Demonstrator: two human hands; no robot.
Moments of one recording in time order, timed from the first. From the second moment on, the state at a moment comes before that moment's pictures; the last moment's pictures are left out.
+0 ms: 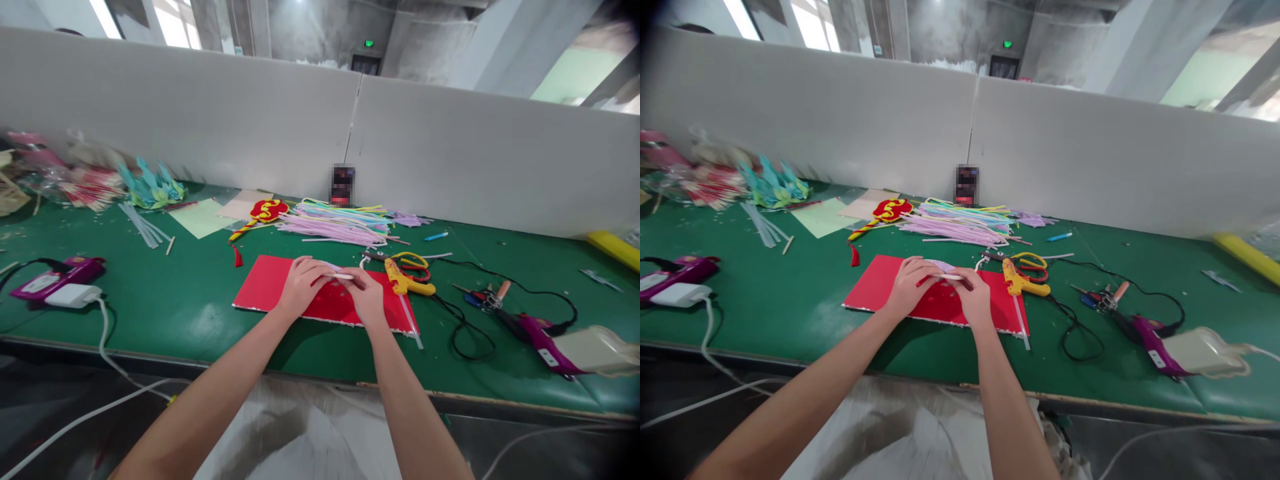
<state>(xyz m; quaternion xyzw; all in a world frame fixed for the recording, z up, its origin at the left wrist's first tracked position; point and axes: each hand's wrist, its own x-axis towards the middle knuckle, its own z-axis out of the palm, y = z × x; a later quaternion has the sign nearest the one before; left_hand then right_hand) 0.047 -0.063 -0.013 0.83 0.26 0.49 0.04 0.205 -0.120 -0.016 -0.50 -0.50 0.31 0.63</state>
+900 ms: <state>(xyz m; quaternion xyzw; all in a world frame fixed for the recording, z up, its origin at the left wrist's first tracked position) 0.048 -0.065 -0.009 0.83 0.26 0.49 0.03 0.204 -0.121 -0.015 -0.50 -0.50 0.32 0.63</state>
